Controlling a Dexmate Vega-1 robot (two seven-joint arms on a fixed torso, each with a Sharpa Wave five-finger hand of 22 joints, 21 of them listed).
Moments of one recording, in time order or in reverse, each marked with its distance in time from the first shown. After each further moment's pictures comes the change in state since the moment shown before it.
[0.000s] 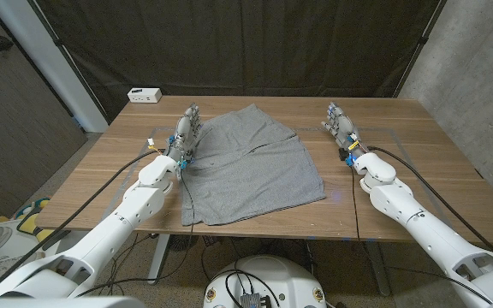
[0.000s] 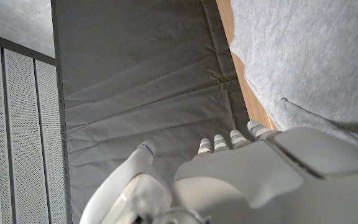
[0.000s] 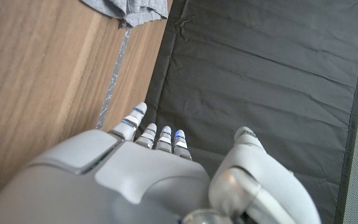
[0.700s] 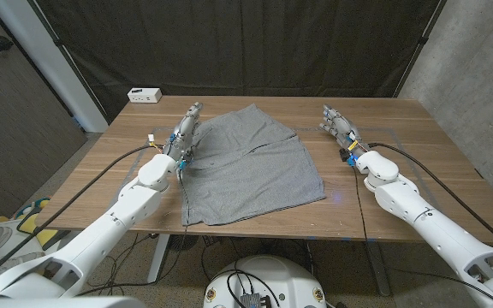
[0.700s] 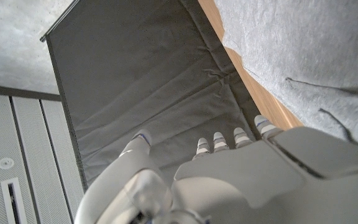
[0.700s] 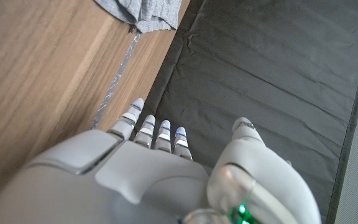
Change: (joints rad) left arm 0.027 0.077 0.030 -0.103 0.213 0.014 0.150; left_hand 0.139 -0.014 0.009 -0.144 -0.041 0.002 -0.038 0.038 0.005 0.004 0.044 0.054 0.009 -0.003 0.108 0.023 0.004 -0.001 0.142 0.023 0.000; right arm -0.012 -0.081 -0.031 -0.081 -0.109 -0.039 -0.035; right_hand 0.089 0.007 0.050 -0.069 -0.012 0.035 -0.013 0.008 0.005 0.068 0.042 0.011 0.005 0.104 0.071 0.023 0.005 0.027 0.099 0.004 0.005
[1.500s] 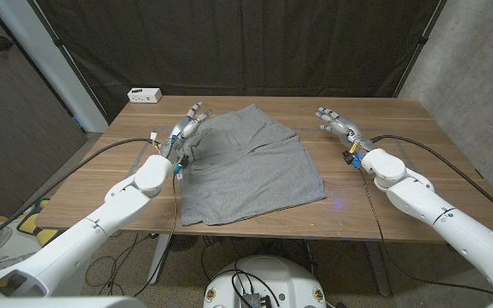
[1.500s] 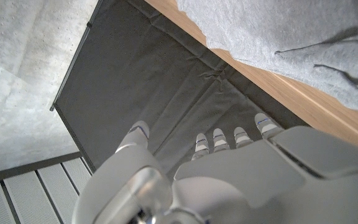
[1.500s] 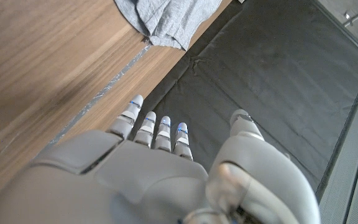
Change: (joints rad) left arm 0.093 0.147 0.008 -0.238 0.286 0.151 0.164; left_hand 0.054 0.006 0.005 -0.062 -0.031 0.079 0.019 -0.005 0.000 0.057 0.014 0.000 0.000 0.000 0.000 -0.008 0.001 0.000 0.010 0.004 0.005; right arm -0.048 -0.151 -0.028 -0.188 -0.180 -0.090 -0.056; right_hand 0.052 0.015 0.031 -0.039 -0.016 0.041 0.002 0.011 0.000 0.045 0.009 0.004 0.005 0.036 -0.001 0.006 0.000 0.012 0.011 0.000 0.000
